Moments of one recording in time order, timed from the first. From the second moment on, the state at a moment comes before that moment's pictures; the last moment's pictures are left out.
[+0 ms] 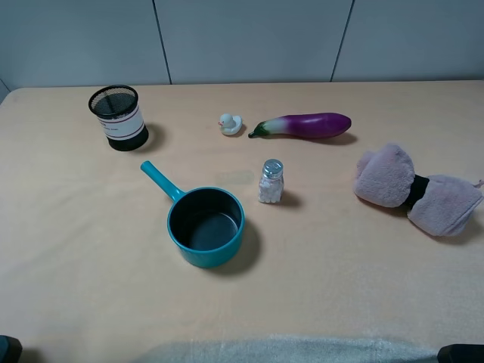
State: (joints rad) left arm 0.01 0.12 -0.50 -0.09 1.05 0.17; right arm -0.02 -0.01 -0.51 0.02 1.07 0.01
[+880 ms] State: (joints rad) left arm 0.01 0.08 -0.49 -0.09 1.07 0.18; right arm -0.02 -0.01 -0.51 0.02 1.07 0.01
